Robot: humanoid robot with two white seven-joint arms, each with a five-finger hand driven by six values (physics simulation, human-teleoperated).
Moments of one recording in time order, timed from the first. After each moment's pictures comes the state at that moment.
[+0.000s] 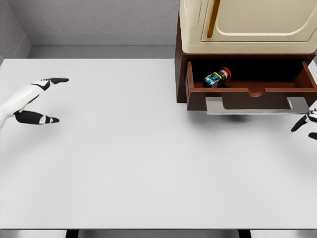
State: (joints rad) left arm -0.23 0.68 -0.09 -1.32 -0.09 -0.61 -0.46; right arm 0.31 -1.05 -0.35 -1.74 -0.04 -0.61 0.61
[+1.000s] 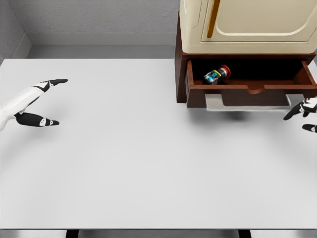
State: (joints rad) left arm -0.23 0.67 -0.09 -1.29 -0.09 -0.61 -0.46; right arm 0.17 -1.07 -0.23 -1.70 -0.05 -0.61 0.61
